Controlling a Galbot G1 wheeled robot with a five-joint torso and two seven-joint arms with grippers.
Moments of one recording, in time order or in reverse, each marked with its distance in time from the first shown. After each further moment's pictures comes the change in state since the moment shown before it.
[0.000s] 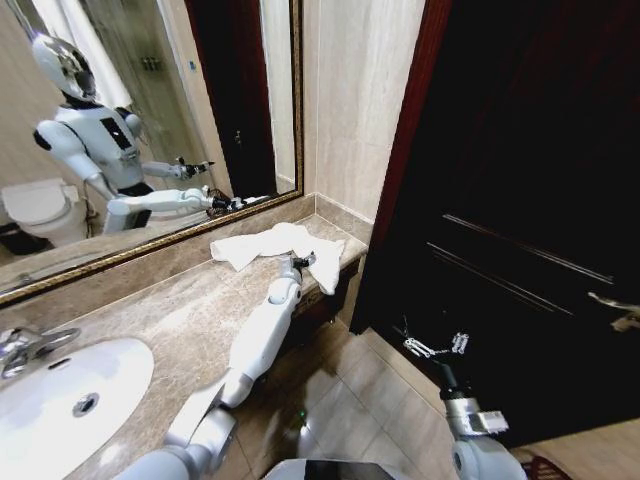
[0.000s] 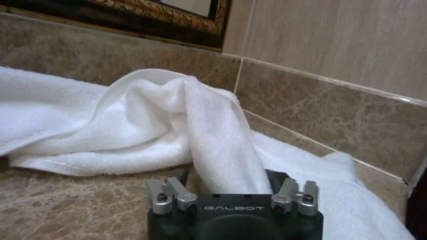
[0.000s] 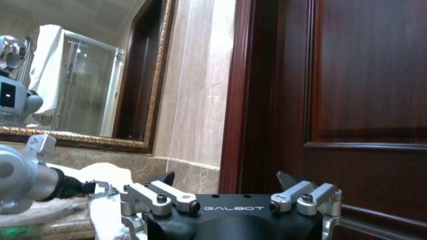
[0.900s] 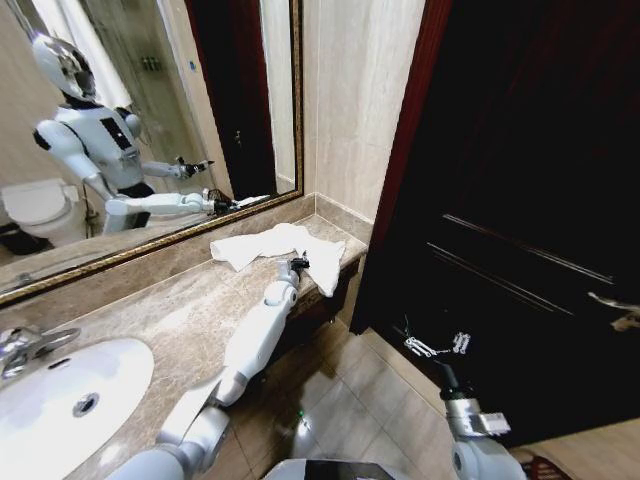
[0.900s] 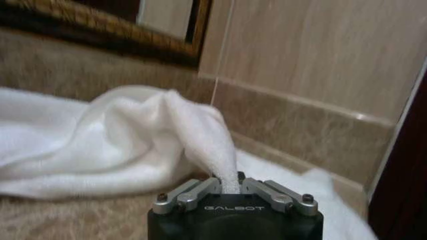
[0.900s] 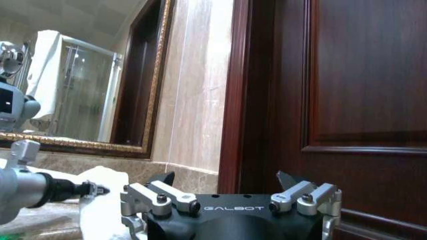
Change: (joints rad) left arm 0.038 0.055 0.007 -0.041 -0.019 -0.119 0.150; right arm -0.002 0.006 0.002 0.005 0.009 0.012 0.001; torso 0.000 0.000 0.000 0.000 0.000
